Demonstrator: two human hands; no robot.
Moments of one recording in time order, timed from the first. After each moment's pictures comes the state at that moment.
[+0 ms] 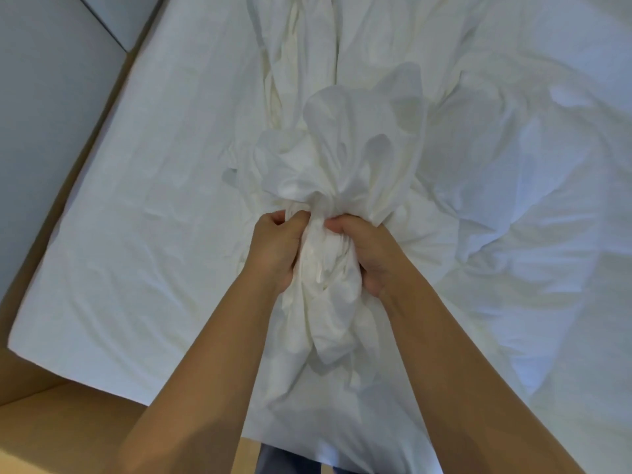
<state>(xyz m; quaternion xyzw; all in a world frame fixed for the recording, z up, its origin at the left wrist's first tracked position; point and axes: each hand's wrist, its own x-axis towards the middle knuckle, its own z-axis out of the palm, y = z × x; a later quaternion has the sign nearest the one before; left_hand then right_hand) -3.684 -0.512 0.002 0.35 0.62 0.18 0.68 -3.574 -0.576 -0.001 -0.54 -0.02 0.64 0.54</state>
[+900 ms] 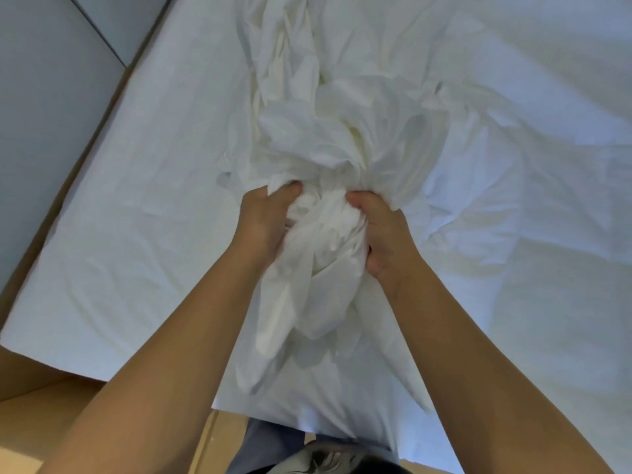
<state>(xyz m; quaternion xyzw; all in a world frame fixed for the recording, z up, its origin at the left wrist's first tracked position) -3.689 -0.516 0.062 0.42 0.56 0.25 0.67 -3.573 -0.599 0.060 -0.60 0.02 0.48 0.63</state>
